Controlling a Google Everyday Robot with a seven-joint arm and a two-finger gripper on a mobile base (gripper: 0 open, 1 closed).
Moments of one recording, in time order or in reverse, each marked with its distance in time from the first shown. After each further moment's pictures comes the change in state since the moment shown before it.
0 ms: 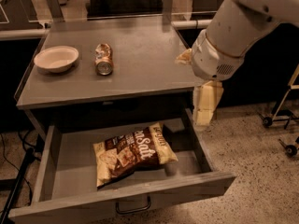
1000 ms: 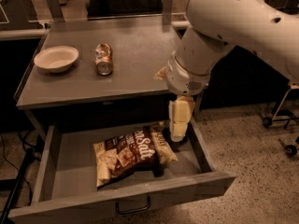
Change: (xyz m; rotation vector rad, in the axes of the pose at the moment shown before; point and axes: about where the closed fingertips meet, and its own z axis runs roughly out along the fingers) arm -0.028 -0.002 0.062 -0.063 -0.011 -0.033
